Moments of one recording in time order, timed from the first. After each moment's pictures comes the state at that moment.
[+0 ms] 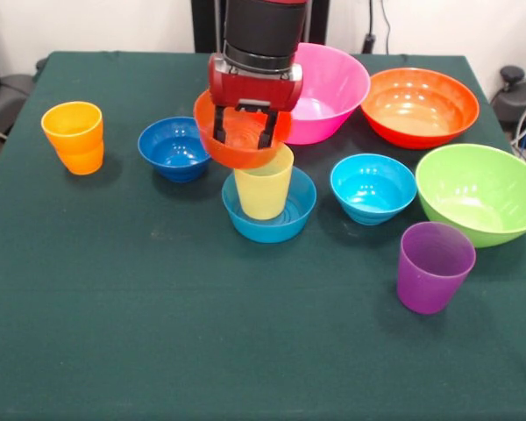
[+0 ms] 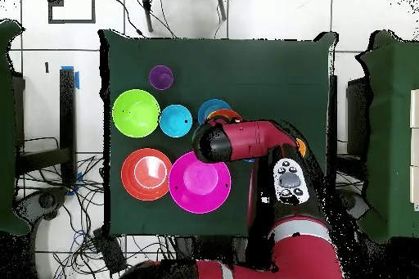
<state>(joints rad) -0.31 -0.58 0.07 1.61 -0.45 0.34 1.80</state>
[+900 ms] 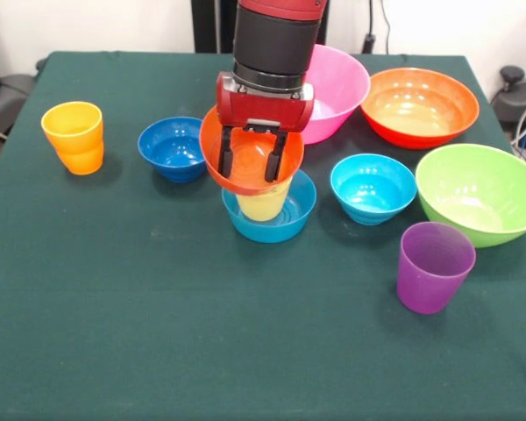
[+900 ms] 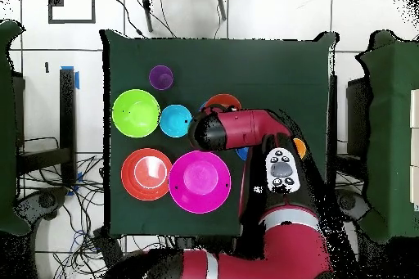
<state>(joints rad) -0.27 -0.54 0.06 1.53 -0.41 0.34 1.80</state>
